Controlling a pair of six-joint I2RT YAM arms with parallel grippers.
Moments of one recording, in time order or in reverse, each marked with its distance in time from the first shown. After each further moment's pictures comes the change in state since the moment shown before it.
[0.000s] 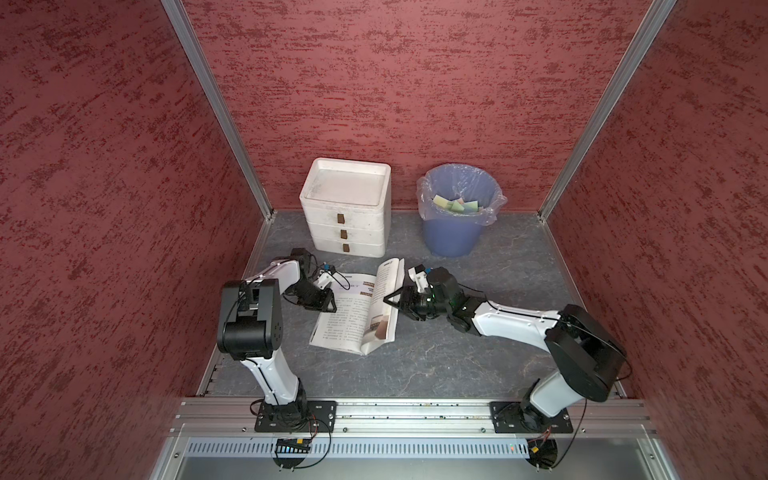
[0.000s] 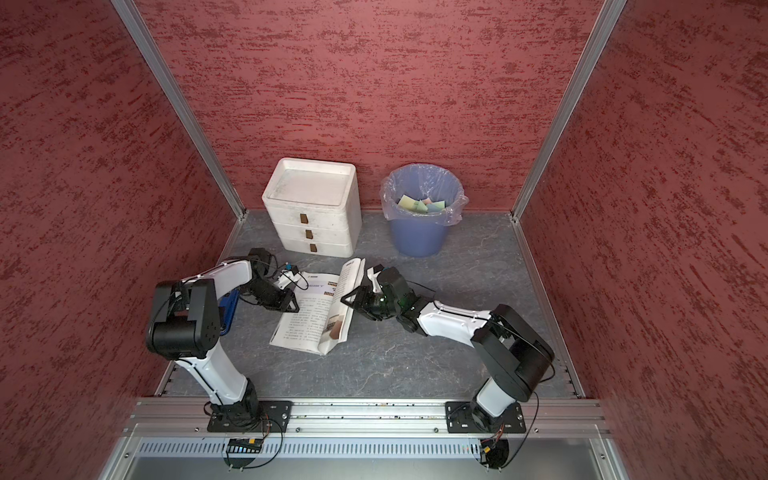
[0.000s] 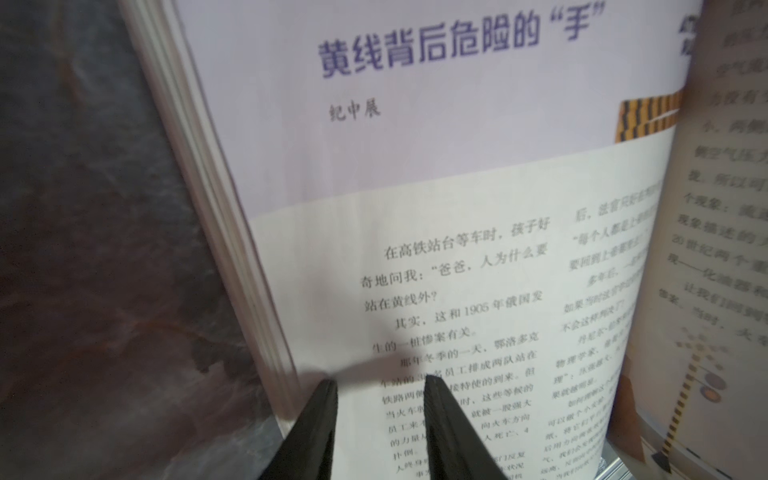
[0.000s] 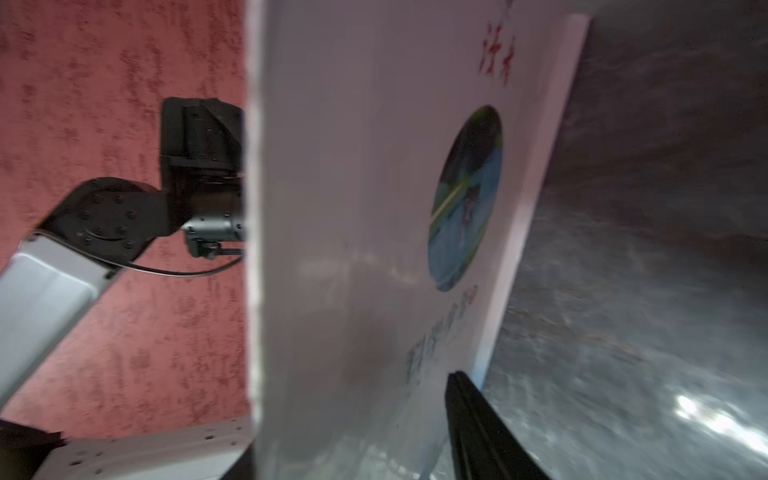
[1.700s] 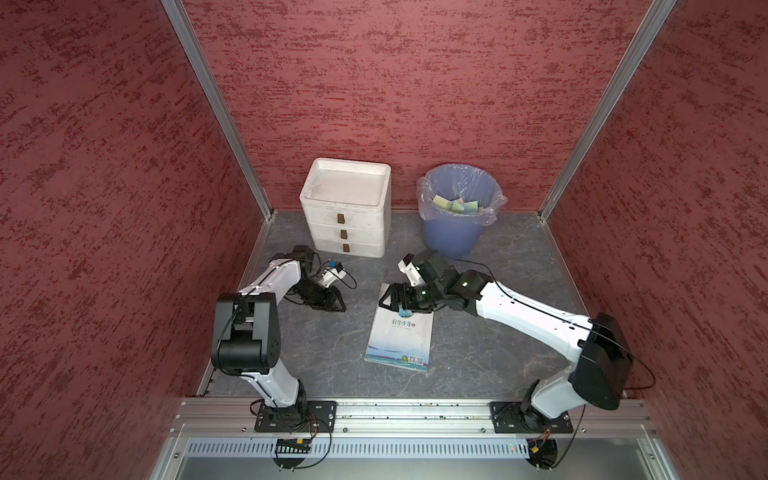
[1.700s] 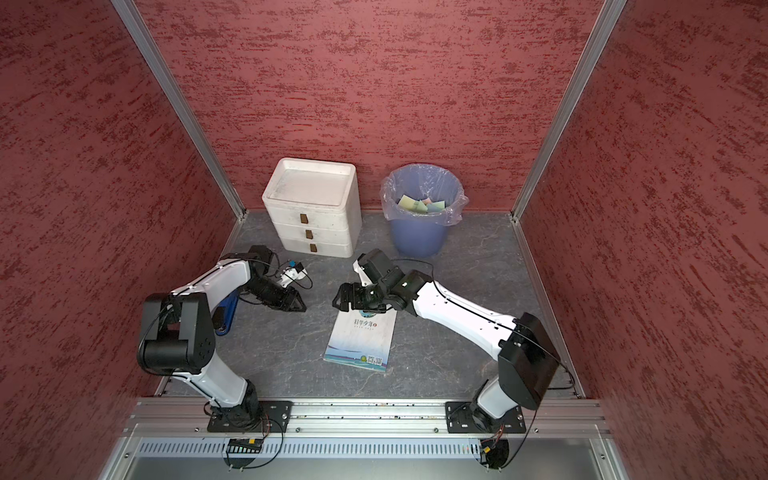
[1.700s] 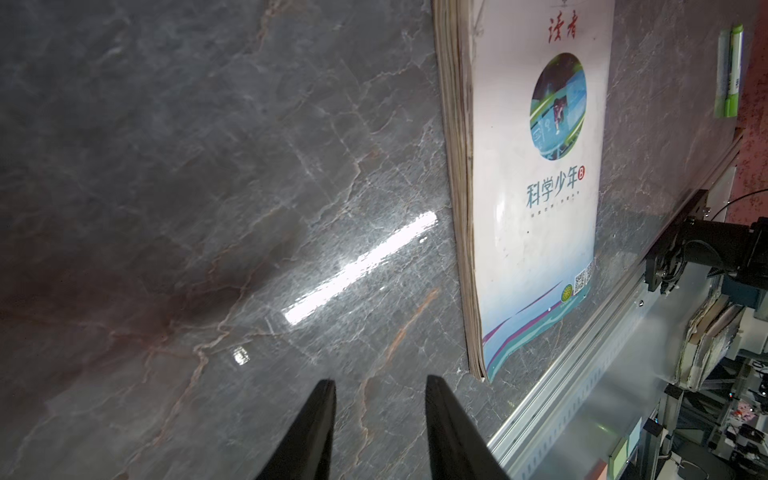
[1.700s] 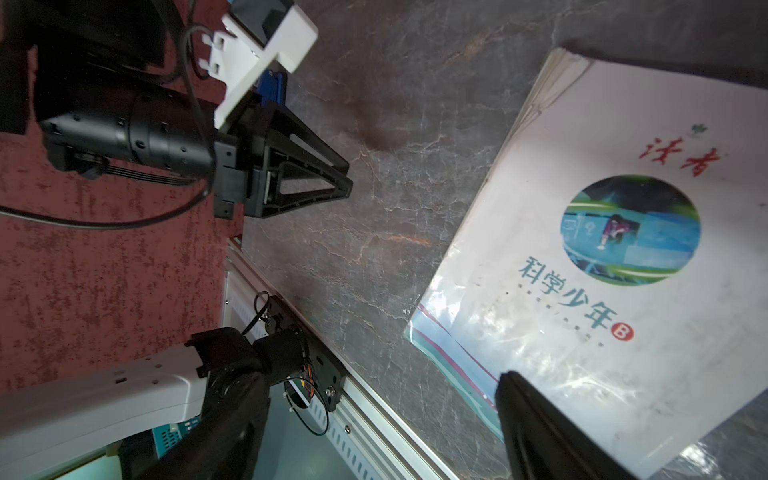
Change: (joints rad) left arm -0.071 -0.115 0.026 -0.142 0.161 0.007; right arm 0.040 -0.058 0.387 -0.713 0.064 -0.365
